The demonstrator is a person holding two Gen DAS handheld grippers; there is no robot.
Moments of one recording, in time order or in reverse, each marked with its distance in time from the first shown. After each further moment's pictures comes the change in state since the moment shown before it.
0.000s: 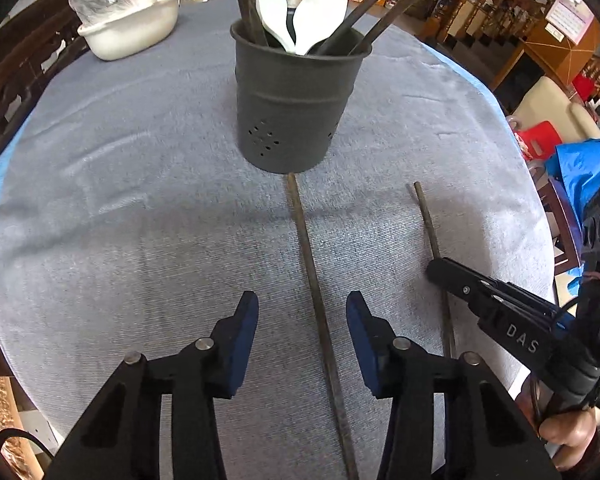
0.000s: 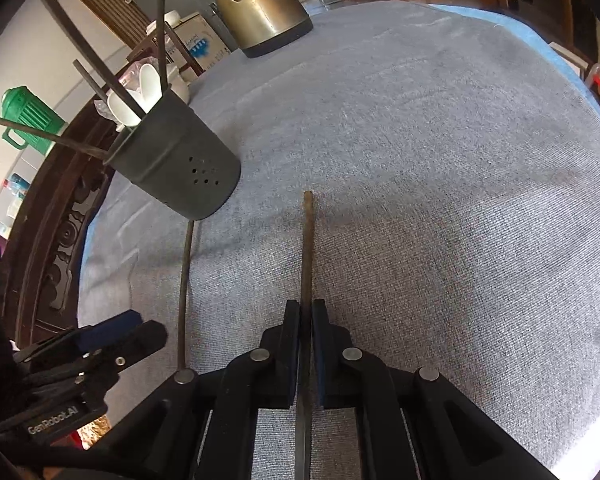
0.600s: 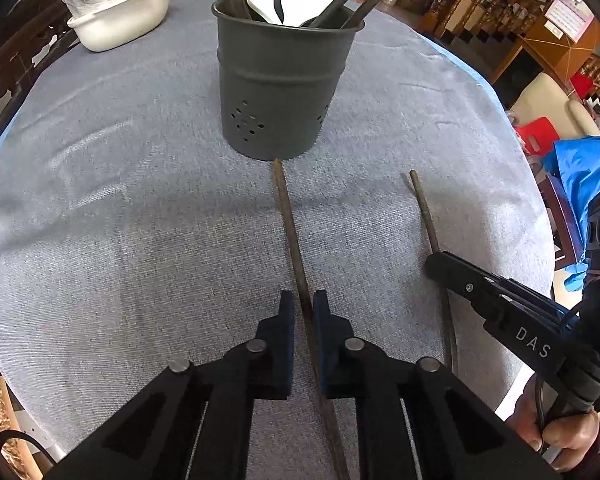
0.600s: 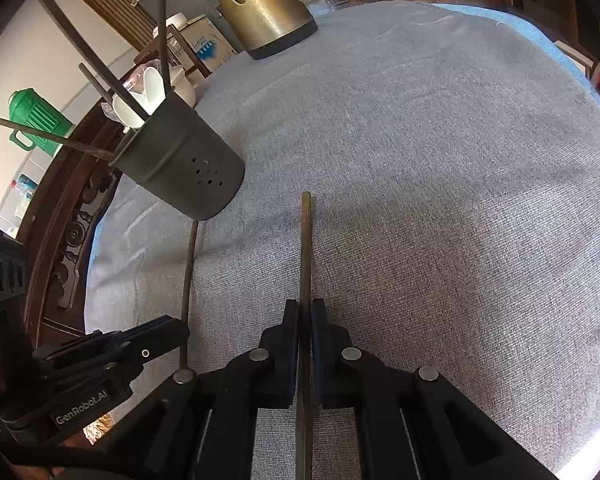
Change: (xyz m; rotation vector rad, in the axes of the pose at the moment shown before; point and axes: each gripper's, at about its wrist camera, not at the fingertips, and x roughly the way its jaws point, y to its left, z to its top) left arm 0.016 -0.010 0.001 0.006 0.017 -0.018; right arm -0.004 -0.004 -0.004 -0.002 -0.007 0.028
